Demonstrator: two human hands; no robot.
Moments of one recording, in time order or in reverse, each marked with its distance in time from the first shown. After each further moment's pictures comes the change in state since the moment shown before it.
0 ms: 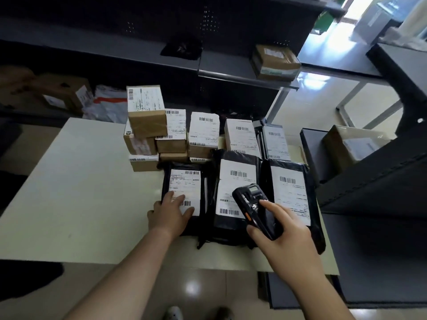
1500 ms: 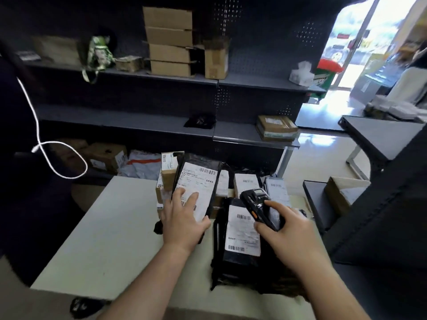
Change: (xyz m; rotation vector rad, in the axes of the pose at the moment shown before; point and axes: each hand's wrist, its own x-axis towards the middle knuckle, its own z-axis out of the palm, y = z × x) left_hand -0.071 0.050 -0.118 -0.154 0.677 0.227; right_hand 0.010 -0.085 -0.073 -0.076 0.042 -0.070
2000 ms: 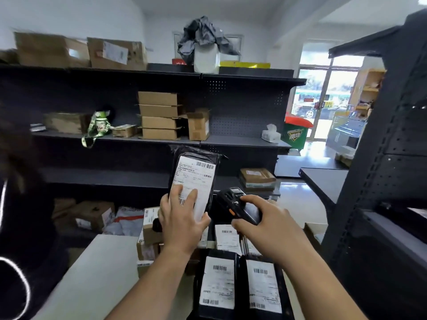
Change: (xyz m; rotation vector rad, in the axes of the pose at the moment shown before) left_hand 0.044 0.131 -0.075 -0.069 0.373 0.215; right_hand -0.004 -0.063 -0.129 -0.003 0.063 -0.166
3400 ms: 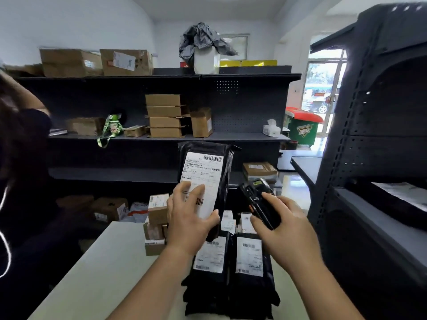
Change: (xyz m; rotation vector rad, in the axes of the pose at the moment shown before) left_hand -0.082 0.087 -0.068 -0.341 -0.045 -0.055; right_hand -0.083 0.084 -0.023 0.027 0.291 -0.084
